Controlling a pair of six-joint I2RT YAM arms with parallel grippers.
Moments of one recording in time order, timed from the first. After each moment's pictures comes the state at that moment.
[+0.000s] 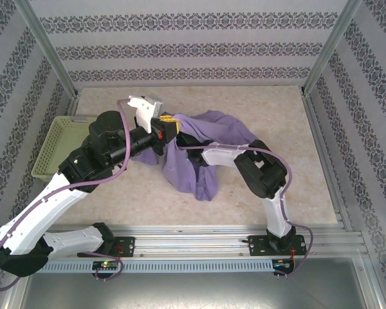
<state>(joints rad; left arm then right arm) -0.77 1.07 1.40 -0.46 0.08 -0.27 0.75 2.11 1.36 -0.21 0.41 0.53</state>
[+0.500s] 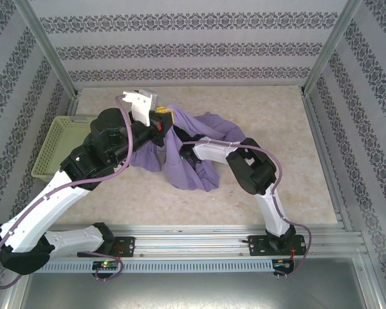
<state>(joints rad) -0.76 1.11 1.42 -0.45 -0.15 -0.25 0.77 2.18 1.49 -0.42 0.49 0.52</state>
